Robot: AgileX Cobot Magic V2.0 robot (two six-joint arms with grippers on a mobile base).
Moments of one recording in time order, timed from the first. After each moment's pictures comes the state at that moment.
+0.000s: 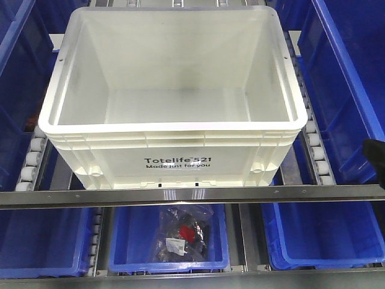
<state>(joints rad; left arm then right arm) 0.04 0.46 -0.70 -0.01 0.72 -0.01 0.05 0.70 -0.68 0.03 0.66 -0.09</state>
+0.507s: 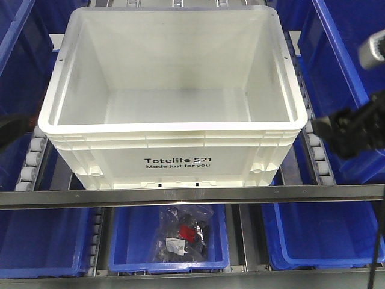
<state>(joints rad) -0.23 0.86 -0.92 -0.14 0.79 0.23 0.36 1.03 -1.00 -0.14 0.82 0.00</state>
